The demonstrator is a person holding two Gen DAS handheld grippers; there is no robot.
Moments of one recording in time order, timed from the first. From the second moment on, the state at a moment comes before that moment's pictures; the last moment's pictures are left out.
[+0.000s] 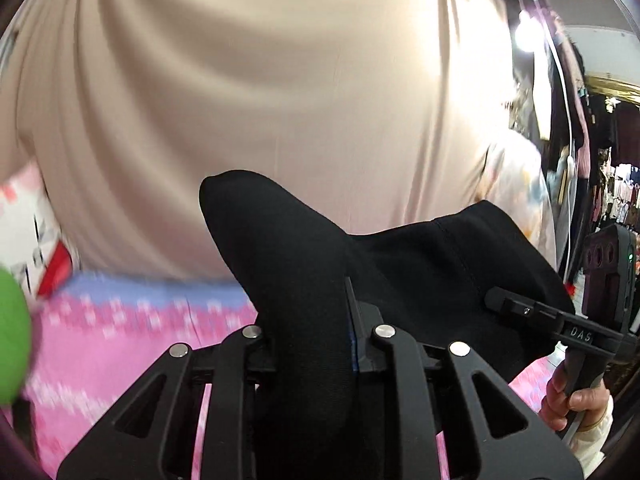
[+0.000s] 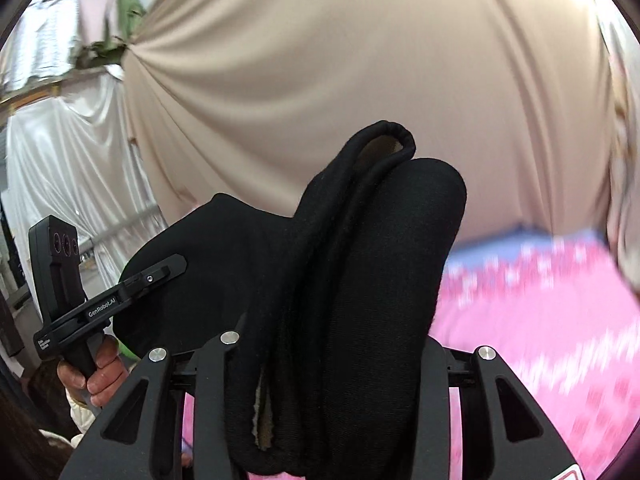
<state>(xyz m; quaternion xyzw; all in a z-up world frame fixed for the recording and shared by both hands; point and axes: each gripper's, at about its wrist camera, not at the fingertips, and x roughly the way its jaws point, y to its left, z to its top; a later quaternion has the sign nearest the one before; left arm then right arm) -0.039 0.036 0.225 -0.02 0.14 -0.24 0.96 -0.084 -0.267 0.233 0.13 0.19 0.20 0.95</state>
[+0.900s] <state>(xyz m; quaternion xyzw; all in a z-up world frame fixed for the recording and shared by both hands) 0.294 -0.007 0.020 -0.02 0.32 -0.16 0.93 0.254 -0.313 0.035 0.20 0.34 0.15 0.91</state>
